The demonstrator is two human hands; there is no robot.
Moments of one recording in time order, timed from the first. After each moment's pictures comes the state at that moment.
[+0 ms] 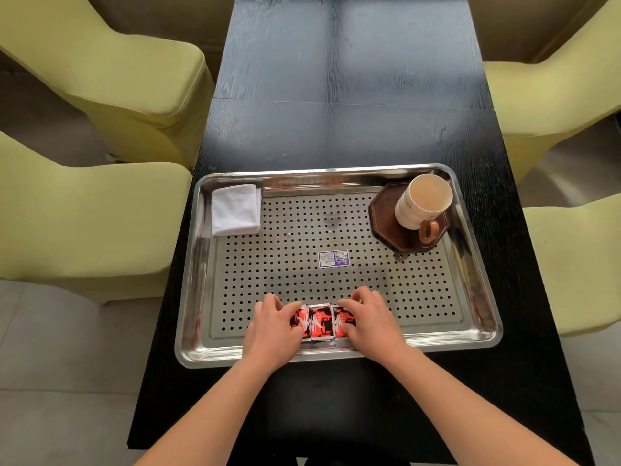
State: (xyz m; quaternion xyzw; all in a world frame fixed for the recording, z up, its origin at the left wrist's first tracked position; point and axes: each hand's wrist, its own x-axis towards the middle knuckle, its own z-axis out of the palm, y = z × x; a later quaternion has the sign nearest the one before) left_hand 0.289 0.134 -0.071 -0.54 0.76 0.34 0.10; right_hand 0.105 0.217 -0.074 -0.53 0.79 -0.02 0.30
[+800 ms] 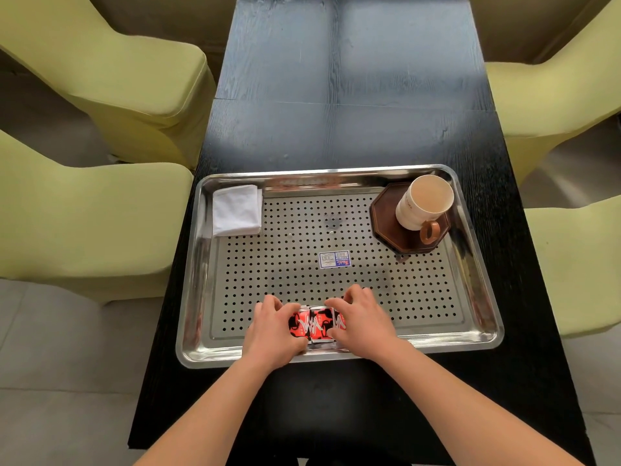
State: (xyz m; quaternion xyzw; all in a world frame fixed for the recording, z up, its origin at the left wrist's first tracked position) left_hand 0.293 0.133 -0.072 -0.53 0.77 0.33 0.11; right_hand 0.113 0.205 -0.074 -0.57 0.76 0.03 0.30
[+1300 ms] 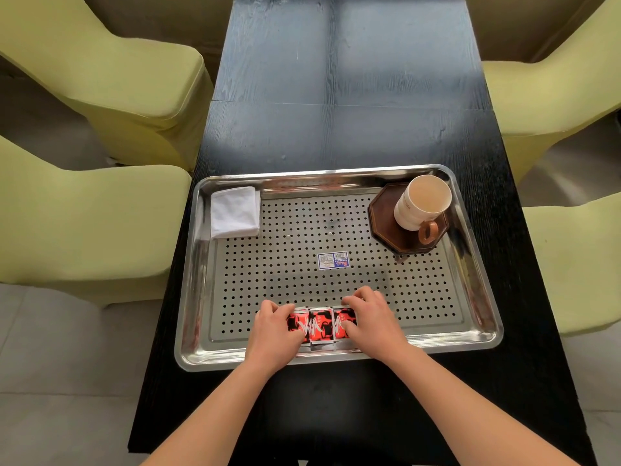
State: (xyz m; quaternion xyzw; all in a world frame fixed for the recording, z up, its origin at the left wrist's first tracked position) left_hand 0.289 0.135 -0.075 -0.57 0.71 0.41 0.06; right_hand 0.099 0.215 -0.078 -0.52 0.79 -0.06 0.31
